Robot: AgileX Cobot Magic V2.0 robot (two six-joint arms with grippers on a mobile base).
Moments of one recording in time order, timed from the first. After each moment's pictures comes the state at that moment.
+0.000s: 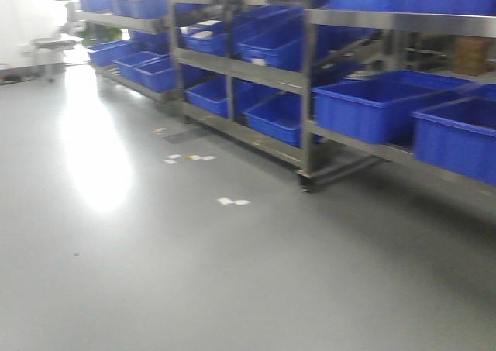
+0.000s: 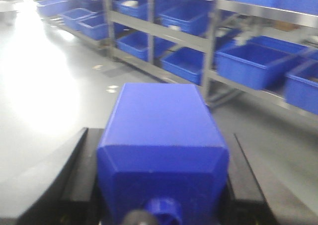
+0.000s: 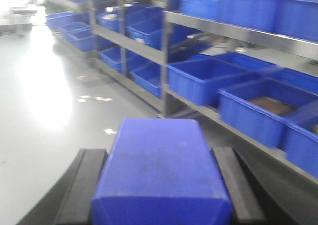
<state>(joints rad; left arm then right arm) -0.05 0.25 -0.49 -0.21 0.46 0.12 0.04 0.19 -0.33 -0.05 0.26 0.06</state>
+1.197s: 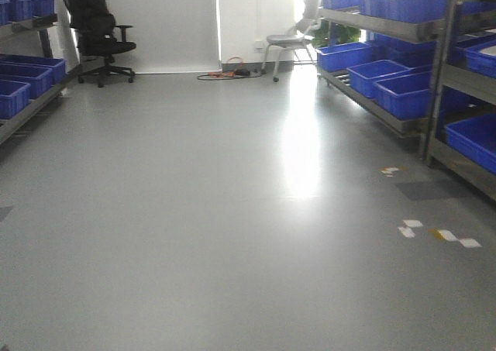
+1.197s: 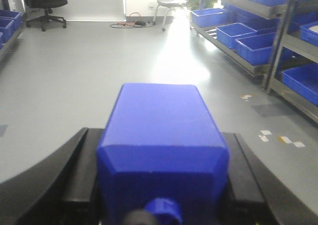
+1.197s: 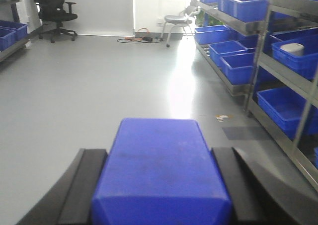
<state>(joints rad) -0.05 0.25 -0.49 -0.21 0.46 0.12 0.04 0.19 -0.33 -0.05 0.26 0.06</state>
